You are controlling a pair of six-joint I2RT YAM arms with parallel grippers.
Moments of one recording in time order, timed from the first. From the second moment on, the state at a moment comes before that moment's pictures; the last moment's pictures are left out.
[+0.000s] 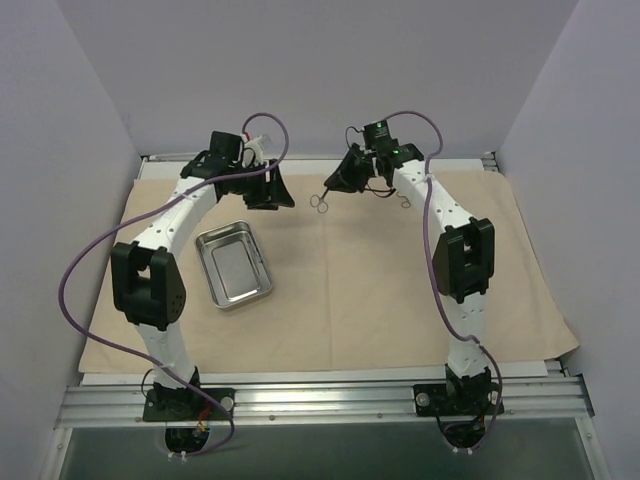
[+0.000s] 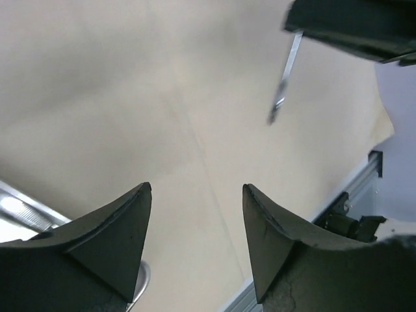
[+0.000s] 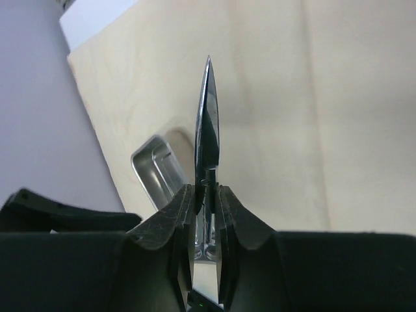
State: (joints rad) left arm -0.28 1.88 1.72 -0.67 0.58 -0.35; right arm 0.38 2.14 2.01 -0.65 -0.34 0.90
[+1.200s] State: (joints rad) left arm -0.03 1.83 1.59 -0.74 0.46 -0.33; right arm -0.08 2.38 2.05 -1.00 0.08 1.29
